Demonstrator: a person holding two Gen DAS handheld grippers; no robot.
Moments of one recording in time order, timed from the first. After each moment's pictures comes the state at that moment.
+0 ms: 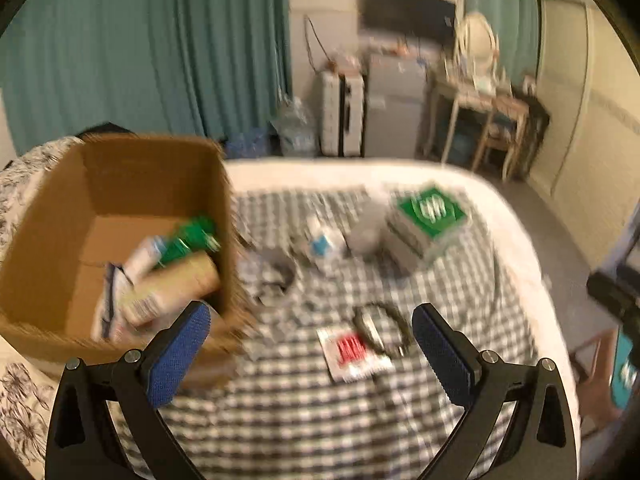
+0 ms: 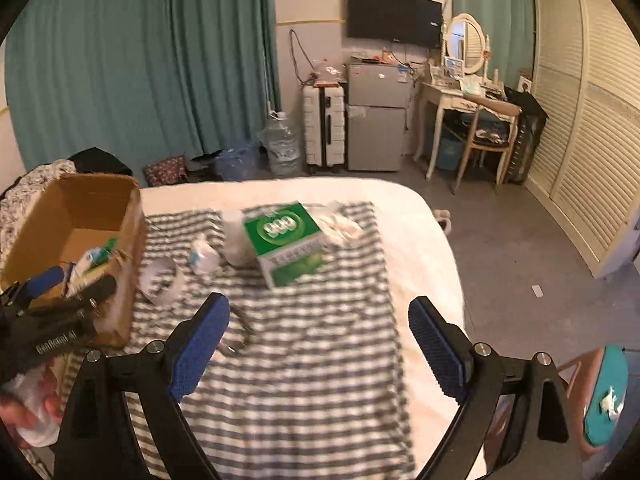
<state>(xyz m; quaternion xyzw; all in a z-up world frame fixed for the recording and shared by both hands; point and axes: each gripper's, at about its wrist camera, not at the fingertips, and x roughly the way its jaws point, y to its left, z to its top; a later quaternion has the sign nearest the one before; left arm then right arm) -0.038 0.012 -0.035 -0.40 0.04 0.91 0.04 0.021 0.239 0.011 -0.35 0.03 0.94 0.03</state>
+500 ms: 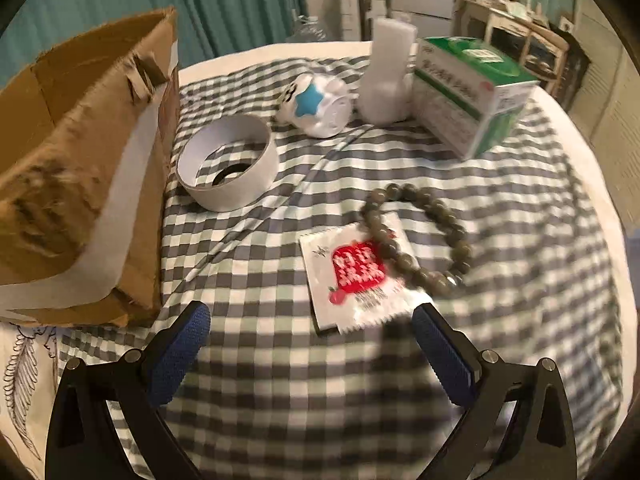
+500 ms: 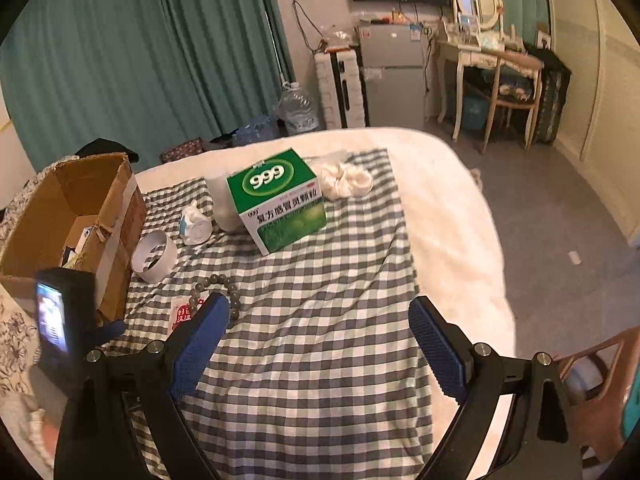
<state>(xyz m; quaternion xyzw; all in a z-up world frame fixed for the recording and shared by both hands) -0.074 0.031 -0.153 -0.49 0.05 0.87 -0.02 -0.013 0.272 -0.056 -0.39 0.09 0.91 -0.03</state>
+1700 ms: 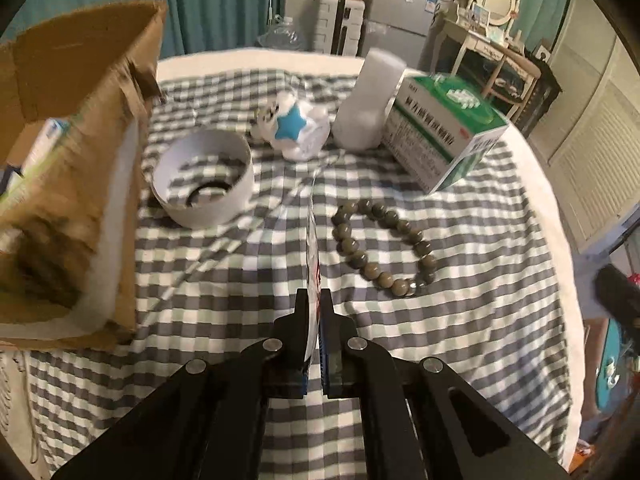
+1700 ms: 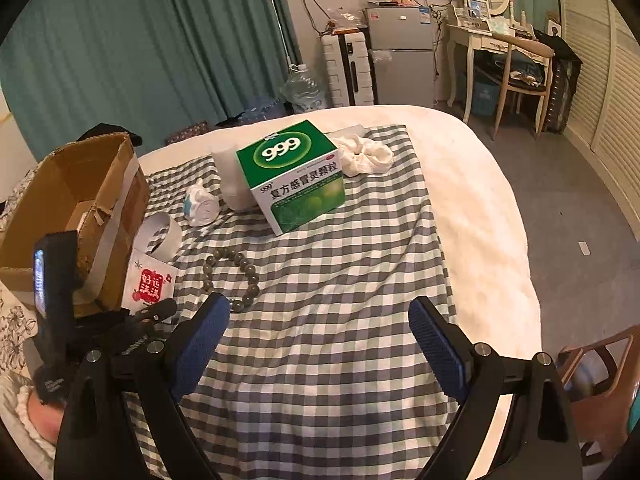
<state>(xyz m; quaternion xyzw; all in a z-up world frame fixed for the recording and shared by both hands) -0.067 0.006 -0.118 -0.49 -0.01 0.87 0.07 -0.022 0.246 -0.073 -0.41 0.09 0.90 -0.04</state>
